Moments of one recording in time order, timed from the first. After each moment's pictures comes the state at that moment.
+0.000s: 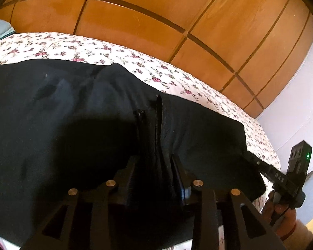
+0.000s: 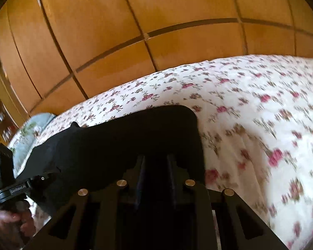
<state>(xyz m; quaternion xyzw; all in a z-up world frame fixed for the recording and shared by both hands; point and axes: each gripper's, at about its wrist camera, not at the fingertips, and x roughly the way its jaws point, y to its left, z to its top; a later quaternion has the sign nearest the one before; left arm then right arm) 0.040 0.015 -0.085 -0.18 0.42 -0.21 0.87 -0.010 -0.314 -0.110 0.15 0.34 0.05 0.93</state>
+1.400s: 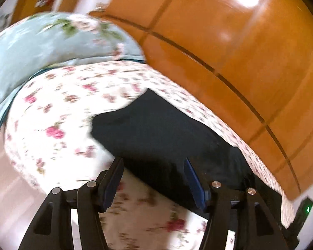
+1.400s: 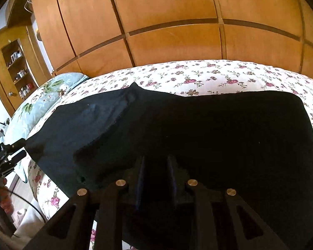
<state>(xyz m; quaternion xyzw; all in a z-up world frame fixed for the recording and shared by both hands) -0.074 0.229 -0.080 -0.32 0.30 0.10 0.89 0.012 -0.162 -0.124 0.05 0.37 0.15 0.91</state>
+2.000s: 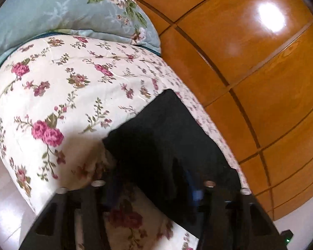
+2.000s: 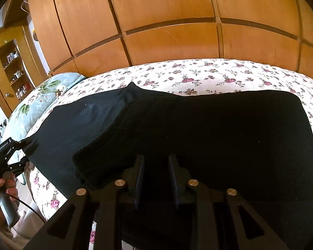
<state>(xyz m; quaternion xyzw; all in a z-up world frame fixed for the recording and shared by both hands) -0.040 0.280 -0.116 -0.42 0.30 0.08 0.86 0.013 -0.161 -0.123 0.05 0.38 0.15 0.91</state>
